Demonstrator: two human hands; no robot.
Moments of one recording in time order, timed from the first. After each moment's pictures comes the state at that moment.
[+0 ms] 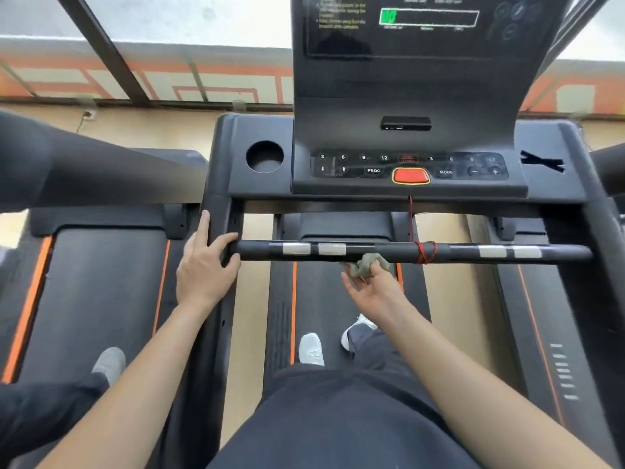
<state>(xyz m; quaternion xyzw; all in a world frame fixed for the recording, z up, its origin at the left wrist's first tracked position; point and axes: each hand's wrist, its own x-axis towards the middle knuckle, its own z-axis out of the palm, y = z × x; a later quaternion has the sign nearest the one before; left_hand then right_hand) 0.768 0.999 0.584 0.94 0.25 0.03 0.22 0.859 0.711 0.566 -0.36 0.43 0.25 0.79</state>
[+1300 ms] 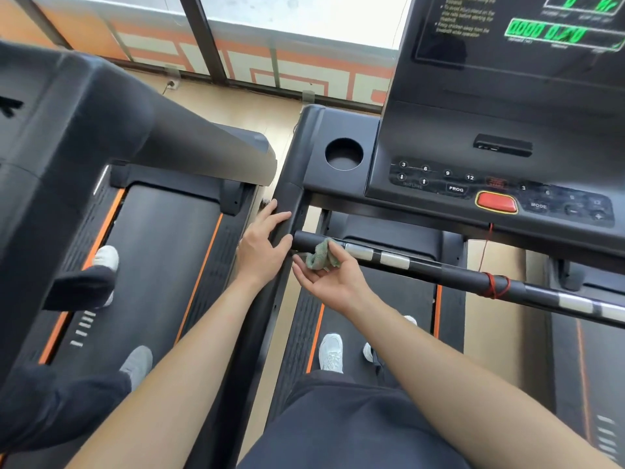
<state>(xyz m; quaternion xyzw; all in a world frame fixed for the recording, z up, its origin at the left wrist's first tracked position) 0.765 1.018 0.578 0.87 0.27 0.13 0.39 0.830 0.861 0.582 -0.23 0.36 0.51 0.75</state>
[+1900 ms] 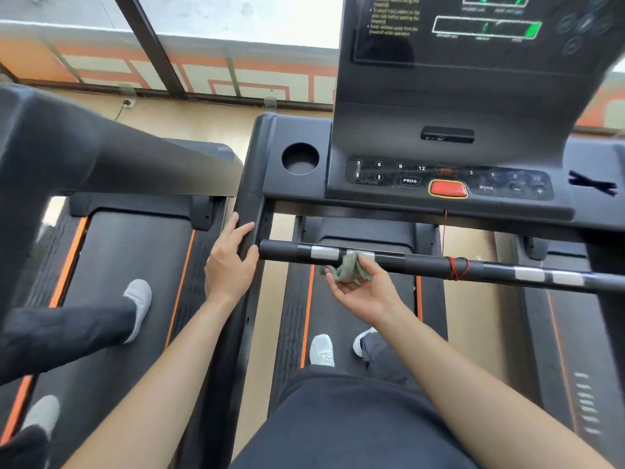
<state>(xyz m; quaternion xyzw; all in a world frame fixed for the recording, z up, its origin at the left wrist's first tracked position) 0.768 1.001 0.588 0.88 0.28 0.12 0.37 0.854 0.760 0.591 -0.24 0.42 0.40 0.78</state>
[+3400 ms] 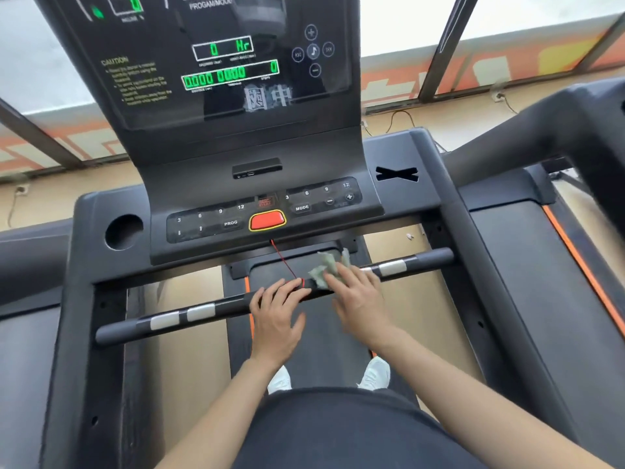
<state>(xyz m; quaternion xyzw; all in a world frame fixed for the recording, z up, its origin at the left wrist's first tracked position) 0.876 0.675 0.551 0.97 -0.02 0.07 0.24 0.931 0.479 0.574 -0.96 -0.23 -0.03 0.16</state>
